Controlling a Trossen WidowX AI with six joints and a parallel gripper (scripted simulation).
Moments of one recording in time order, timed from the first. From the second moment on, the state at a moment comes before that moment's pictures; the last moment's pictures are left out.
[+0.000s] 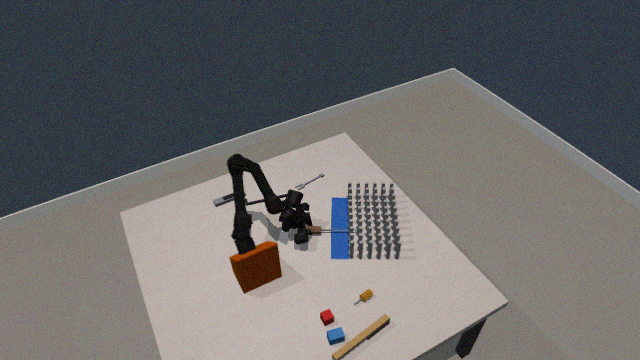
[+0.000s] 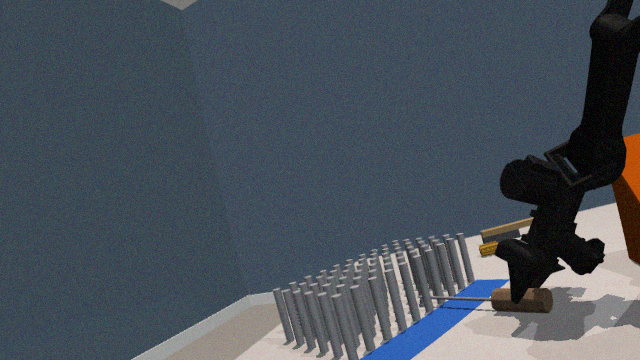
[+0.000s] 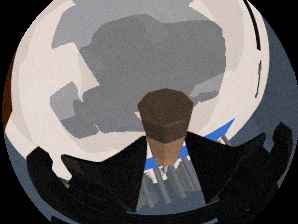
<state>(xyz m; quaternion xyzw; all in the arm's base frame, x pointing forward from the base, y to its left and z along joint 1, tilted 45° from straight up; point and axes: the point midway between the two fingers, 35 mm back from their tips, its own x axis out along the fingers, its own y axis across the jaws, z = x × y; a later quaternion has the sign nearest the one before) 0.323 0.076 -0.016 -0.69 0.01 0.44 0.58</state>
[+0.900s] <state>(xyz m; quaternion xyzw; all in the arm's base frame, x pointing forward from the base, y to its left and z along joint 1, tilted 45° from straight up) 0.309 0.084 -0.010 -0.69 0.01 0.44 0.58</state>
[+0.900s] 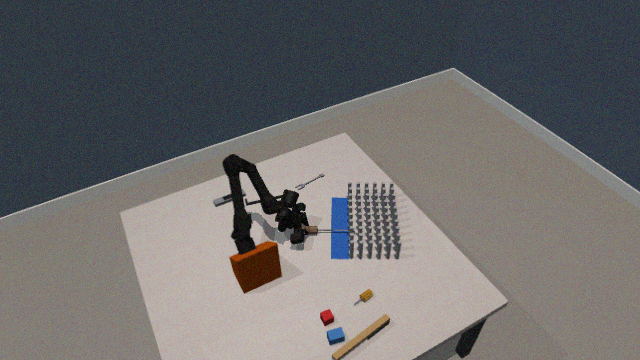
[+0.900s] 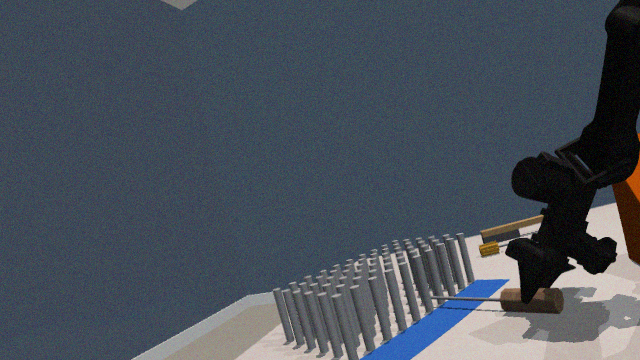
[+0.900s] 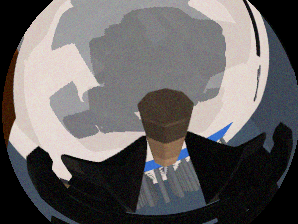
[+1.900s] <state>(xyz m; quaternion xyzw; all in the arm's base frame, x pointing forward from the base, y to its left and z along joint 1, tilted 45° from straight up) 0.295 0.092 -0.004 -0.69 0.01 0.44 0.58</state>
